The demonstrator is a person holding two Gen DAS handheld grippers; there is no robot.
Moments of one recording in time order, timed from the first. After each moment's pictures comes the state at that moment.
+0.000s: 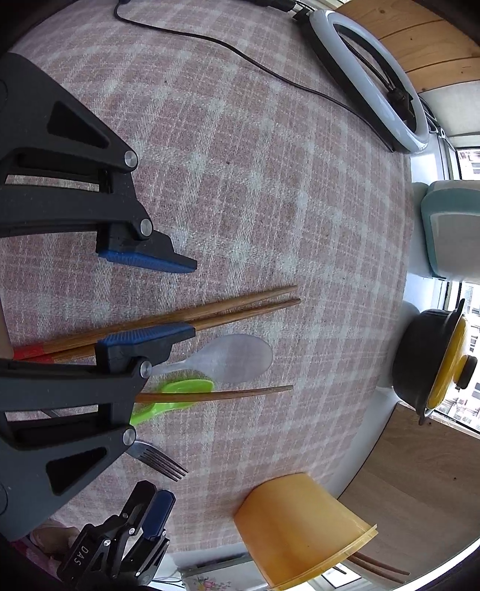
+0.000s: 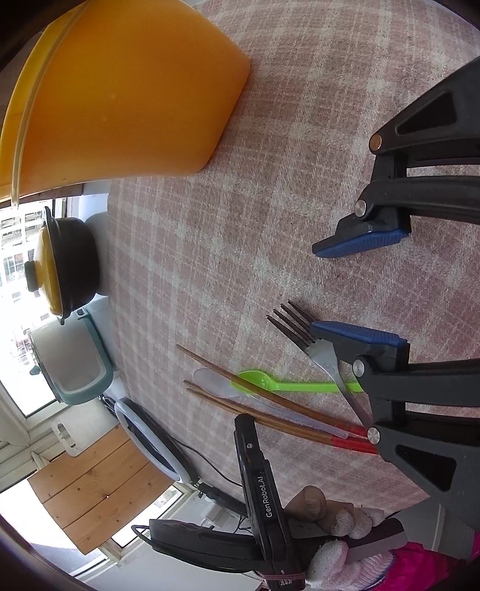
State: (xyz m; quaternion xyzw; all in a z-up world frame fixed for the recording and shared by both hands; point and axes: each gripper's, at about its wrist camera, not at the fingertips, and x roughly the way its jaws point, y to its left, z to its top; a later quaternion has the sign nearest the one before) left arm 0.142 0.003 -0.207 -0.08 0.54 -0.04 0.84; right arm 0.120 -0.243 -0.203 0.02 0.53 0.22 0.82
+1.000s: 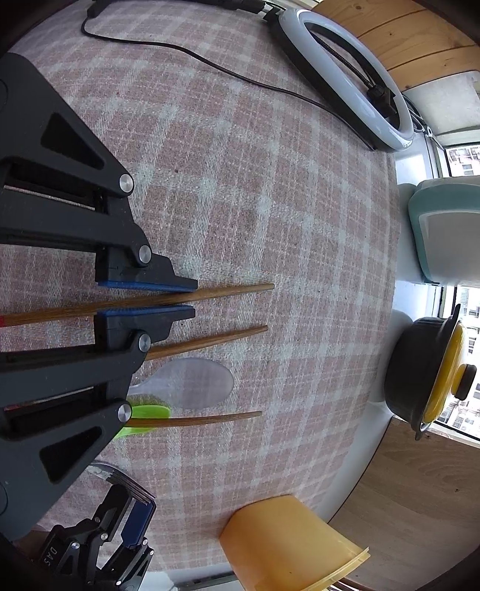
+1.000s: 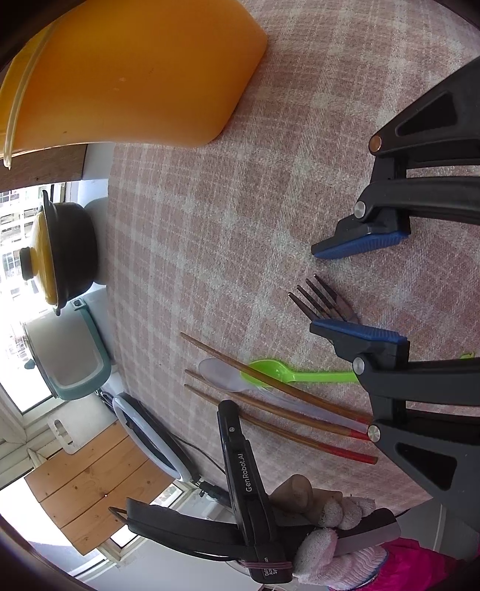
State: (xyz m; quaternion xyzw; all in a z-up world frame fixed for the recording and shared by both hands) left arm 0.169 0.009 -0.212 -0.06 0.53 -0.02 0.84; right arm 0.133 -0.225 -0.209 0.03 0.53 0.23 0.82
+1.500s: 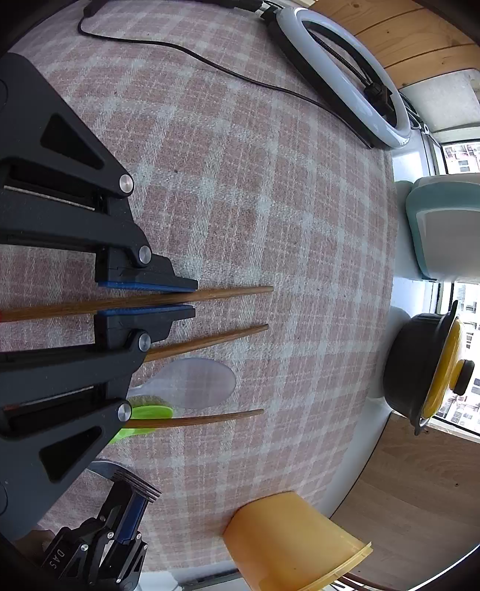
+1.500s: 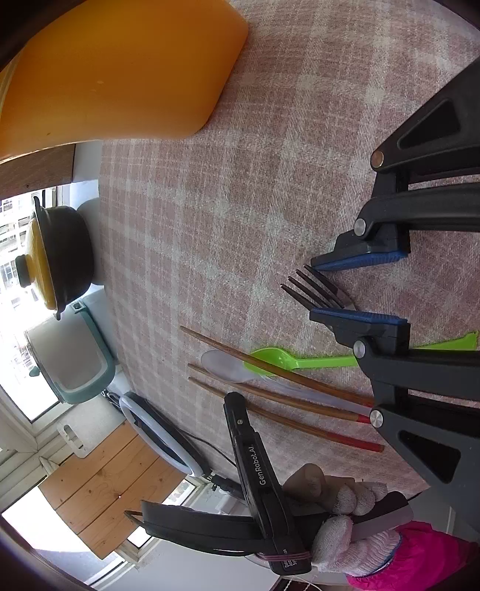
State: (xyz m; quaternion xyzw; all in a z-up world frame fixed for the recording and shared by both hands) left arm 0.168 0.010 -0.212 -0.06 0.53 -0.03 0.85; right arm 0.132 -0.221 -0.211 0.06 0.54 0.23 0.81
